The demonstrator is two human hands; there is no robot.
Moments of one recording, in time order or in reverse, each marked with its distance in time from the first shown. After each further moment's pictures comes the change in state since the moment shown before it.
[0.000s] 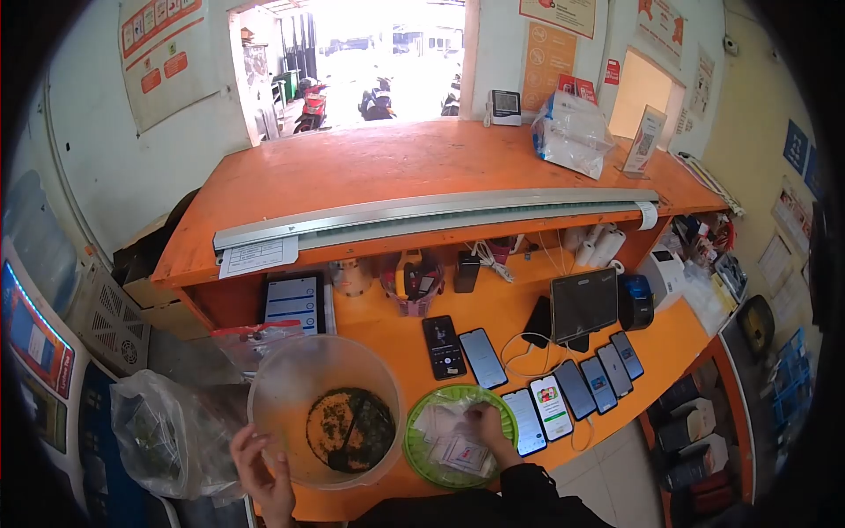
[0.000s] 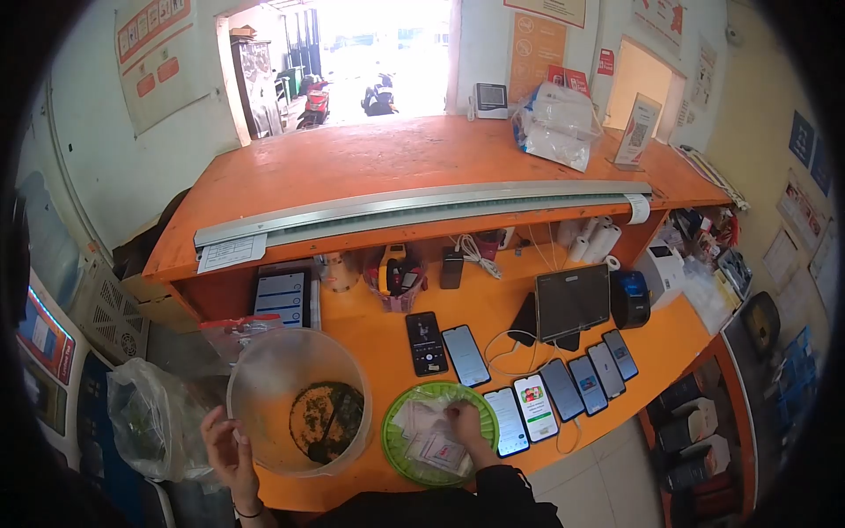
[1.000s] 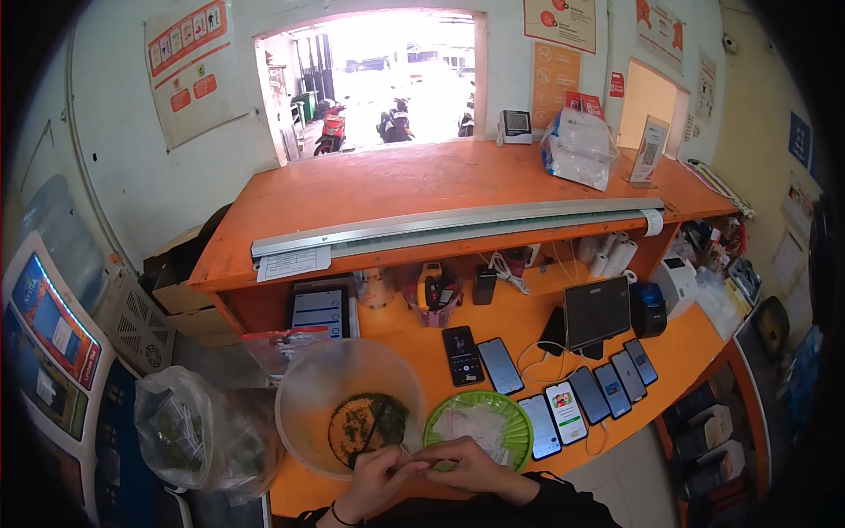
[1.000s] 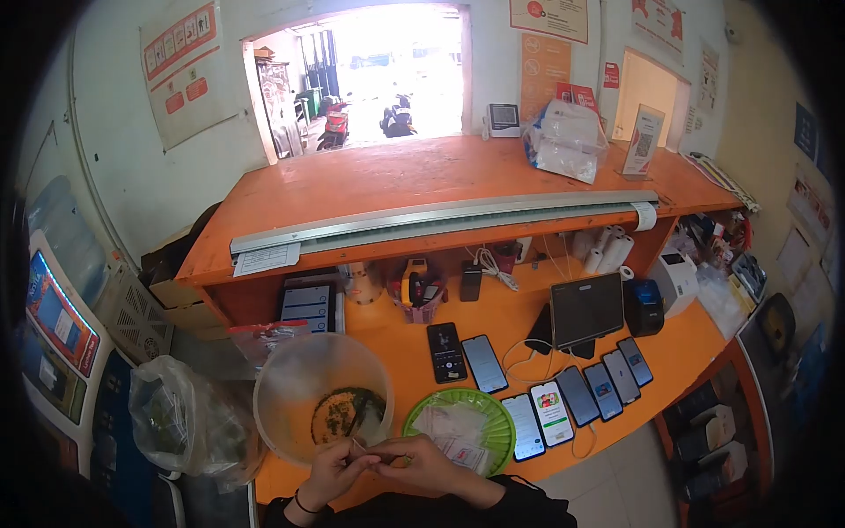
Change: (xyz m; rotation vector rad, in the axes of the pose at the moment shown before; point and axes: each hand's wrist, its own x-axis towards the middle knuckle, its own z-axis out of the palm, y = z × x) left_hand -0.014 0.039 0.063 -0.210 -0.658 -0.109; right_hand -0.057 -0.242 -0.079 0.590 -0.617 -0.432
